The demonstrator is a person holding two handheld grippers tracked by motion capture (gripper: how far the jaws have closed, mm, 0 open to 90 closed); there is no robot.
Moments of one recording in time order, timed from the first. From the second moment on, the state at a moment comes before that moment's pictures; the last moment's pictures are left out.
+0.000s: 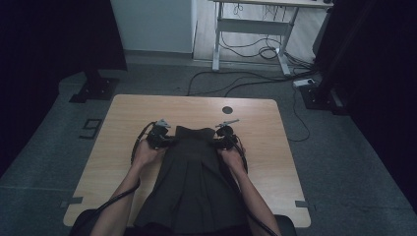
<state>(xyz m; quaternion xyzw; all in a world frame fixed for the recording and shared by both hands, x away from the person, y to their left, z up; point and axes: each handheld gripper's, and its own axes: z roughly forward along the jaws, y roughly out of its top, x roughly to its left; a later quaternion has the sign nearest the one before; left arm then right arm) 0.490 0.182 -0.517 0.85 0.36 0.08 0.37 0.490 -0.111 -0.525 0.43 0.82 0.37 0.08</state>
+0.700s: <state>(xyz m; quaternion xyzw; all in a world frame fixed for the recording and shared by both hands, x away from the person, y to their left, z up) 0.475 0.181 -0.405 0.81 0.30 0.20 0.47 0.485 -0.121 -0.415 0.38 0.80 0.43 0.17</state>
